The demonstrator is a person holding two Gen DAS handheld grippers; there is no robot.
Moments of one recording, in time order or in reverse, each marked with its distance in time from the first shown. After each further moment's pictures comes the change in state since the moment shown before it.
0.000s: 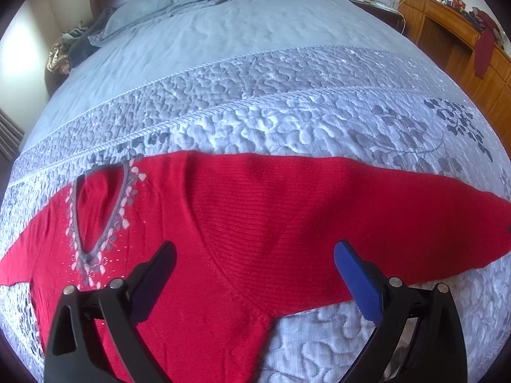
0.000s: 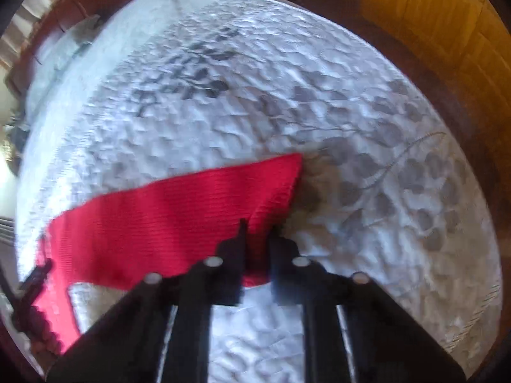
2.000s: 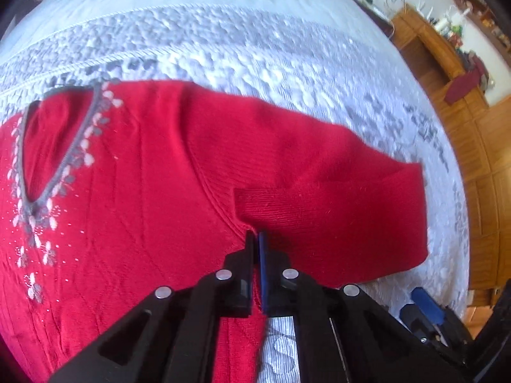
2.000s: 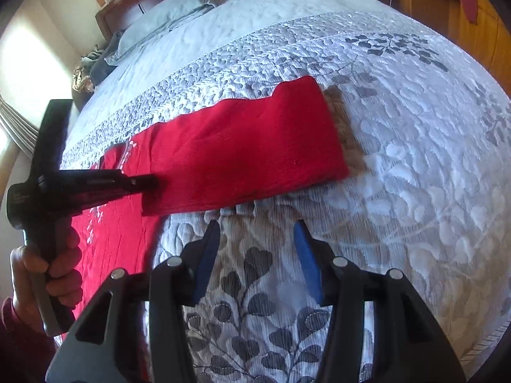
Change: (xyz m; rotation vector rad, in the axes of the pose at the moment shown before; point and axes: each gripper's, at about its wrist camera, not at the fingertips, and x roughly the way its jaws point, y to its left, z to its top) left arm 0.024 0.057 -0.021 -0.158 0.163 -0.364; right arm 0.005 0.207 -0.154 -0.310 -0.081 0.213
